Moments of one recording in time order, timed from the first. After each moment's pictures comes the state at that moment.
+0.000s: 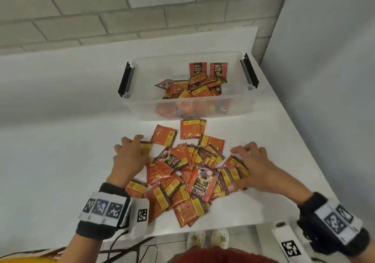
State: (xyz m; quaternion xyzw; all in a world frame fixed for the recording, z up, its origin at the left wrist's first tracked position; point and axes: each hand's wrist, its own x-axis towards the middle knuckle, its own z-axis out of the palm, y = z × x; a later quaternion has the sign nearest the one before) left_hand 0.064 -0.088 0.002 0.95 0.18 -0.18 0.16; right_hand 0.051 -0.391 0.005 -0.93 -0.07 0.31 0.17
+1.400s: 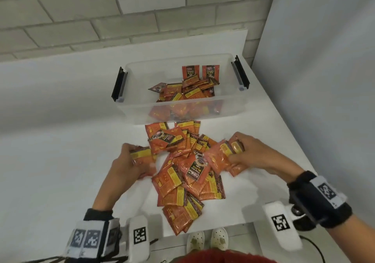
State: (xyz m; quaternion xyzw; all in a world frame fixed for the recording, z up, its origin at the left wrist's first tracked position) left_hand 0.033 -0.087 0.007 0.86 0.18 -0.12 0.46; right_hand 0.071 -0.392 0.022 -0.85 0.02 0.28 0.45
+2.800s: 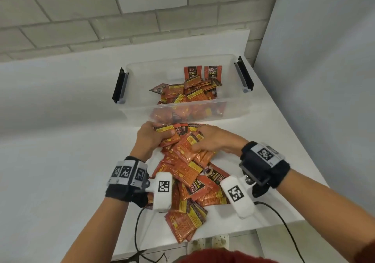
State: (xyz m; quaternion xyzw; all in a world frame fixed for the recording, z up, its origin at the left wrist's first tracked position) left_hand 0.133 -0.123 -0.010 0.80 0.23 -0.10 0.54; right_hand 0.129 -0.307 0.014 -0.87 -0.07 0.33 0.36
